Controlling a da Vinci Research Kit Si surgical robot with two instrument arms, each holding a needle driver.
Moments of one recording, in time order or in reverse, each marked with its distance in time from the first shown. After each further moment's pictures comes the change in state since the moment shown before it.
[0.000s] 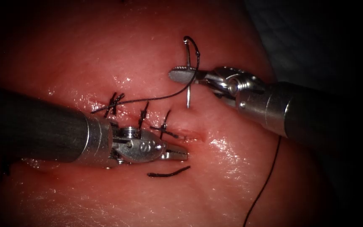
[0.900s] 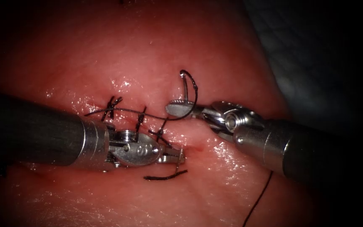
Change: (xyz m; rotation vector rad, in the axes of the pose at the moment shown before) right arm -0.007 0.000 -0.002 0.007 -0.038 0.052; left arm 0.000 0.000 0.000 -0.002 0.007 -0.003
